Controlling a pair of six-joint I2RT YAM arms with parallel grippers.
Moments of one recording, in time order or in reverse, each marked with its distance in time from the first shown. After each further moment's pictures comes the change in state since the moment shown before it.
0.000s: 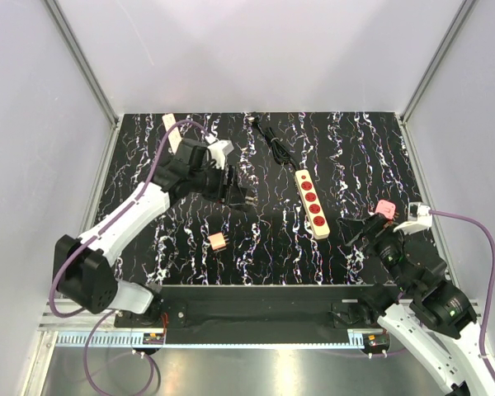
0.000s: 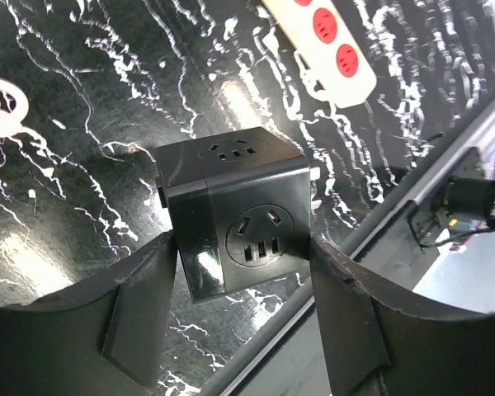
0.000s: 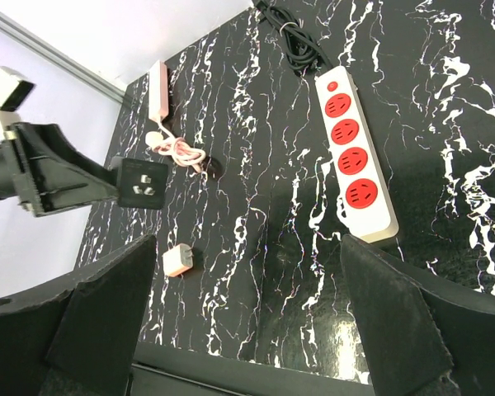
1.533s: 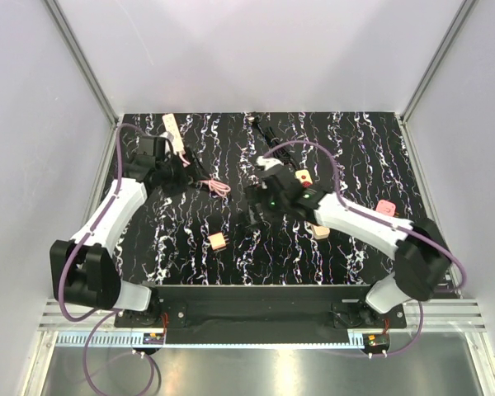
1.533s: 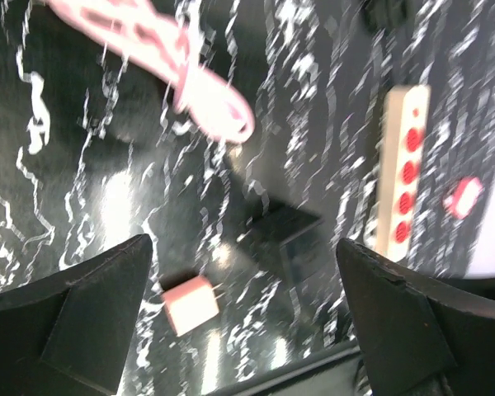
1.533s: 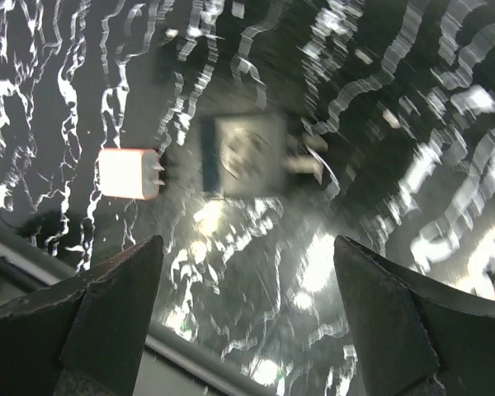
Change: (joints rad) left arm 0.317 0.006 -0.031 -0.010 -0.188 -0.341; right arm 0.203 1.292 0.401 0.287 -0.259 -0.254
